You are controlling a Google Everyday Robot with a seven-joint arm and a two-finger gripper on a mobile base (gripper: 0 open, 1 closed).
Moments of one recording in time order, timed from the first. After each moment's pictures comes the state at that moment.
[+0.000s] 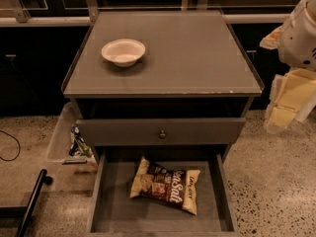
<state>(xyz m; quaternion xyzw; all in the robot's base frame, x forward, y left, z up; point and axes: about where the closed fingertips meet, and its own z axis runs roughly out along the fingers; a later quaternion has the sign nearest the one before) 0.438 -0.217 0.976 -0.60 0.78 -0.03 0.16</state>
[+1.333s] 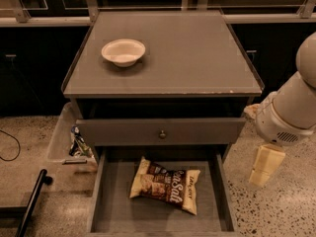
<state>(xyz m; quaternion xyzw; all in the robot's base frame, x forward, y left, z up) 0.413 -0.224 0.823 -0.59 0.79 0.02 0.13</state>
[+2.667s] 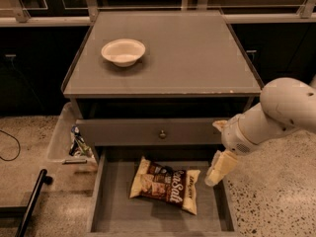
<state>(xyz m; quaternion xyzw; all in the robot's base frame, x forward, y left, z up) 0.470 -0.176 0.715 -0.56 0.79 0.13 0.21</state>
